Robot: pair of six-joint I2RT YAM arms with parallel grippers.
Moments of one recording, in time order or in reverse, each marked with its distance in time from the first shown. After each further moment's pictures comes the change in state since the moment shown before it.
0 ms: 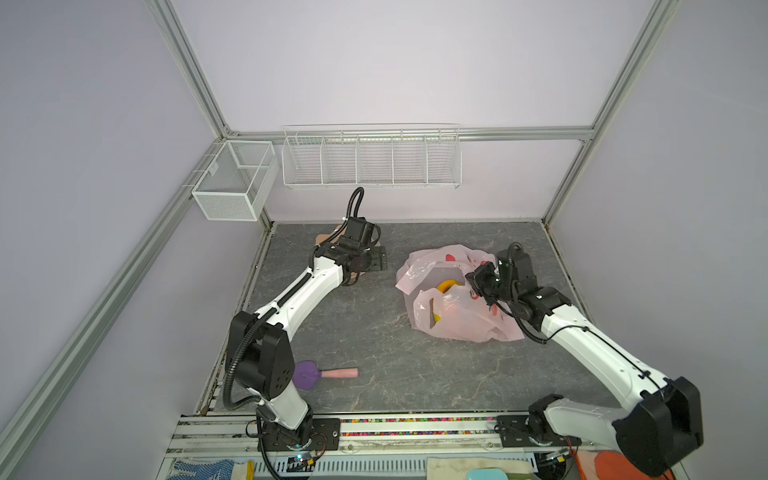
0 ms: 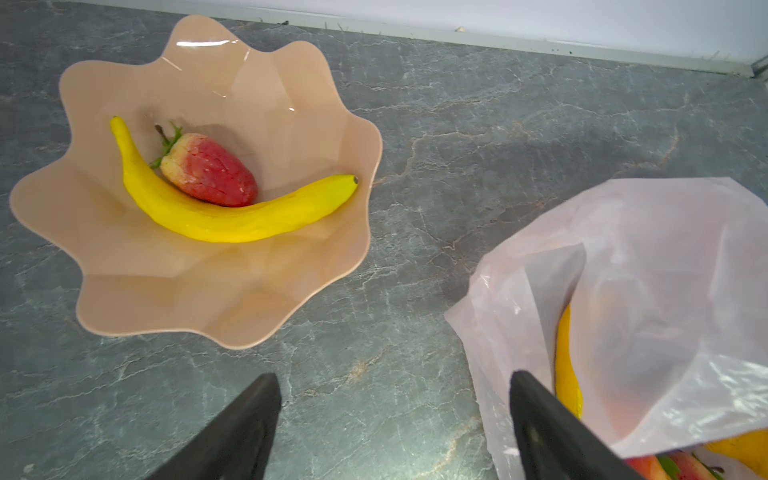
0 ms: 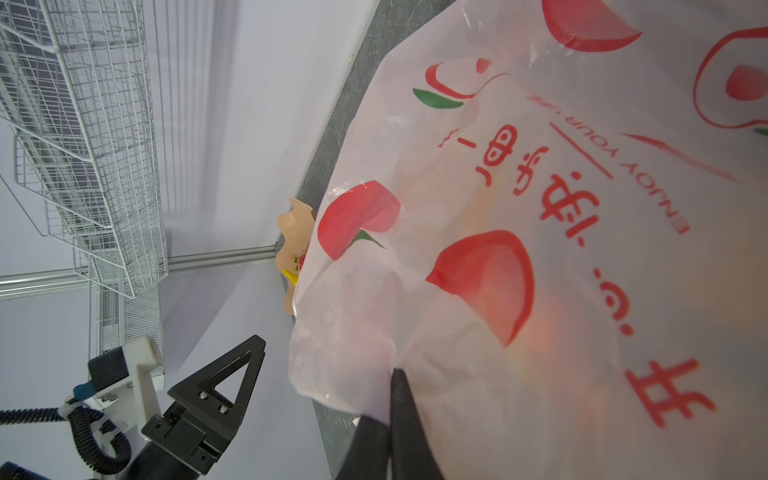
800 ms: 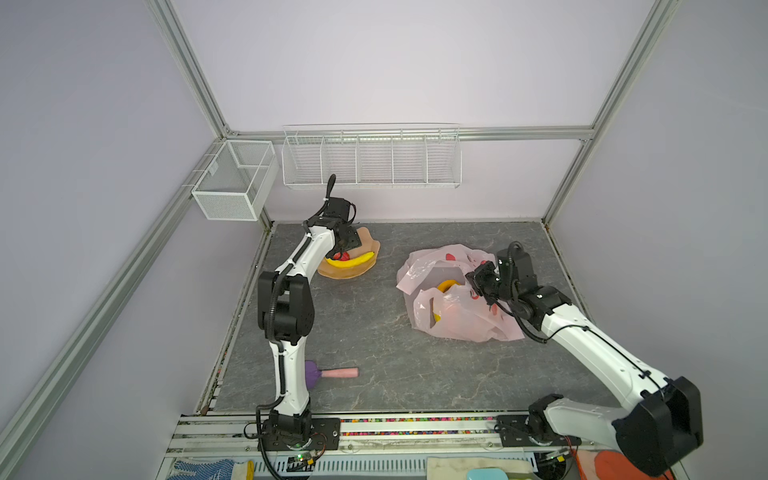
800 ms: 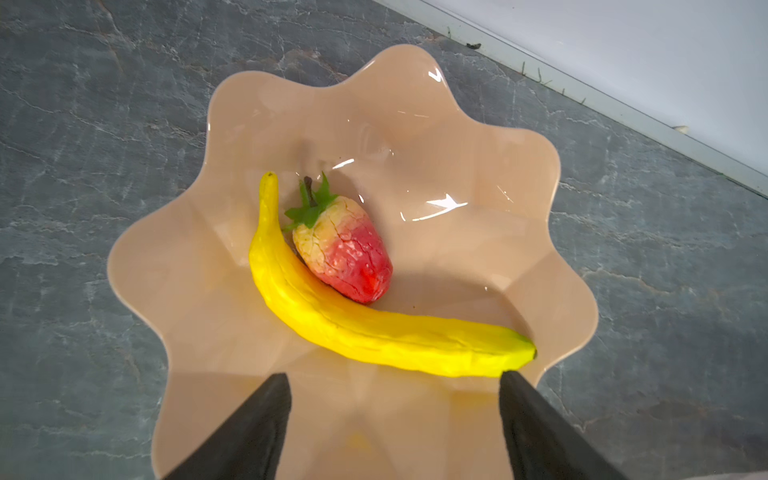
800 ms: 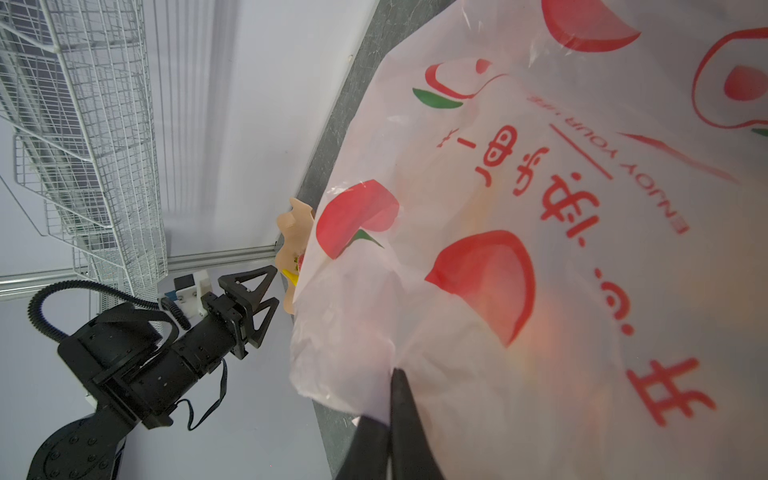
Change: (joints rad) left arm 0.233 0.478 0.477 -0.163 -0.010 -0.138; right arm 0.000 0.000 0.006 -0.014 0.000 0.000
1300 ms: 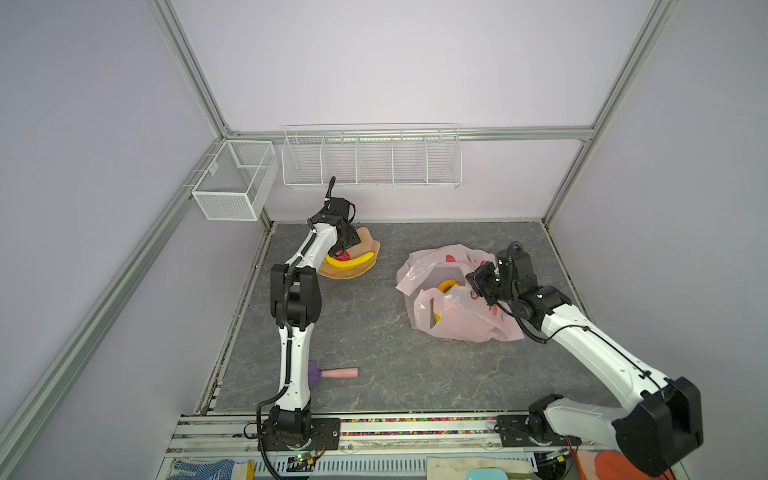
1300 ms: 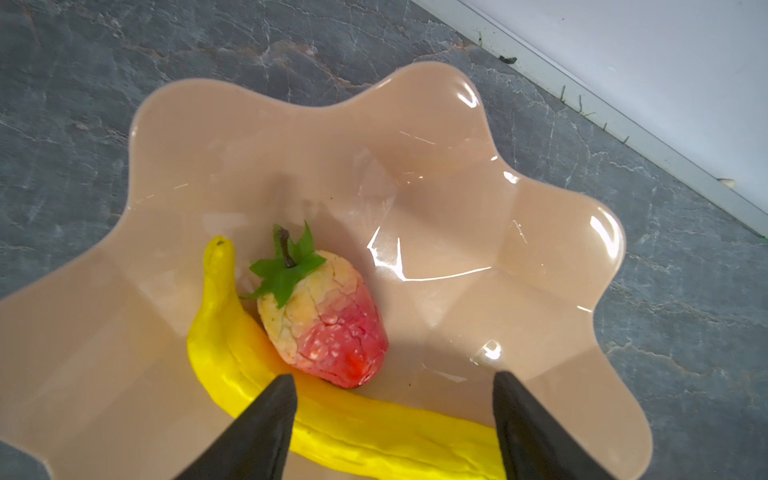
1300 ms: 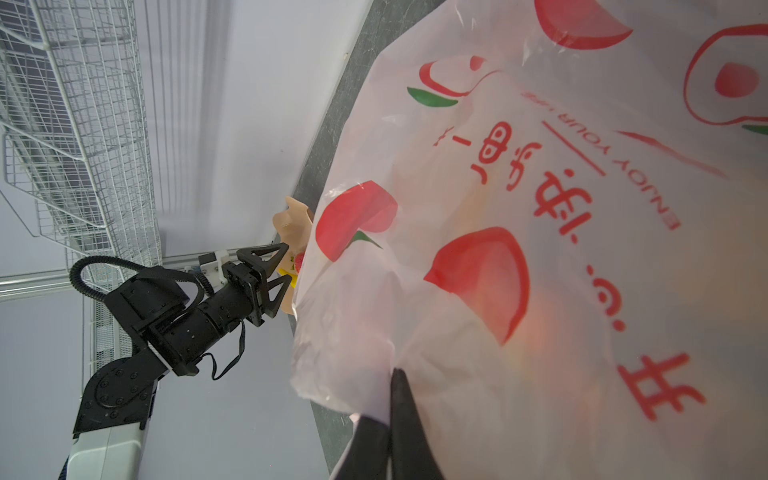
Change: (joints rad) left arm 0.022 0.176 0.174 -0.023 0.019 -0.063; right arm 0.000 0.000 0.002 -0.012 0.000 0.000
